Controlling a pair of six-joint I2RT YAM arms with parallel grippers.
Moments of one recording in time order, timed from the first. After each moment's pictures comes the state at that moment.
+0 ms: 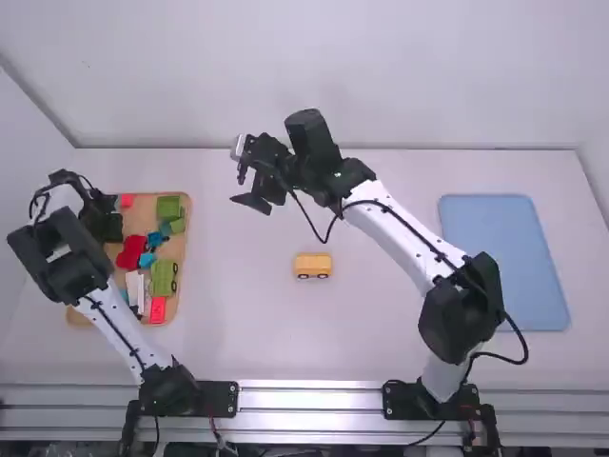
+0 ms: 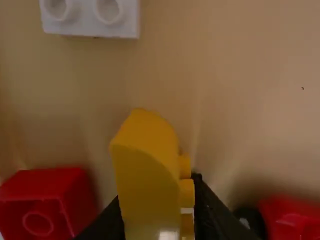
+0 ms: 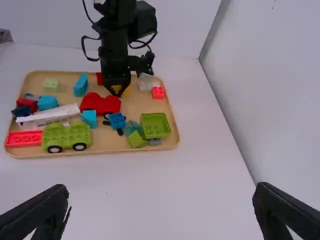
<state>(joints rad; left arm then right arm) 0.67 2.32 1.80 -0.92 0.01 0.54 0.64 1.85 1.67 -0.34 -0.61 -0.58</state>
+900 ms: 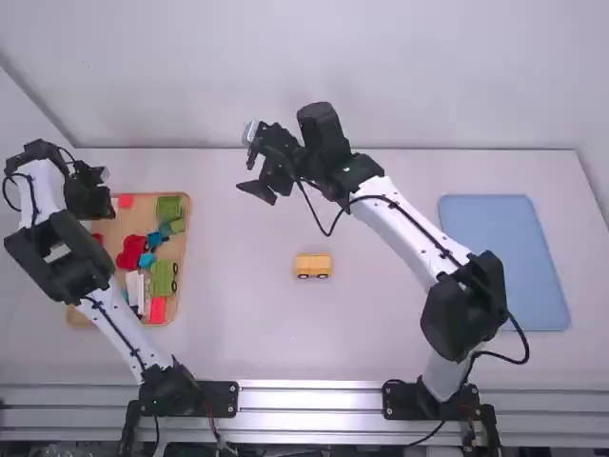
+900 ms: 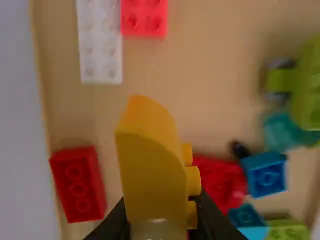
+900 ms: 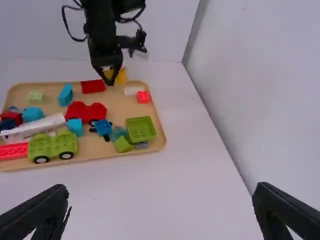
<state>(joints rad) 0.66 2.29 2.13 -1.25 0.18 0.52 0.58 1.85 1.67 -0.30 -0.62 -0.50</state>
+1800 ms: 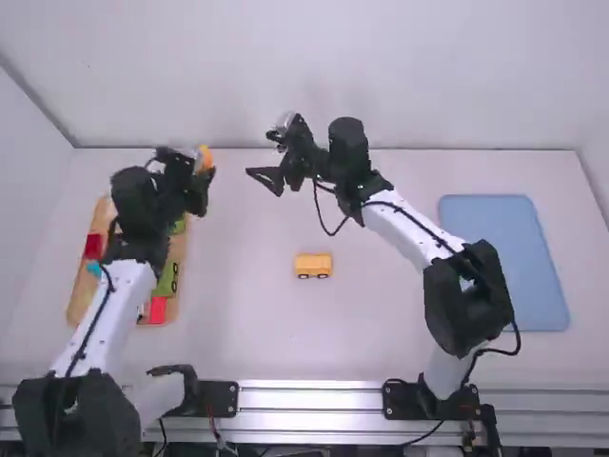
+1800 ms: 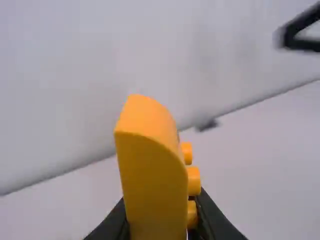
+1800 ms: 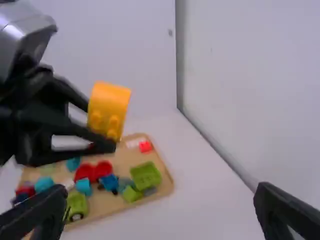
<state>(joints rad) 0.10 1.19 0.81 0.12 0.44 0.22 0.49 1.85 1.34 0.43 -0.79 -0.01</state>
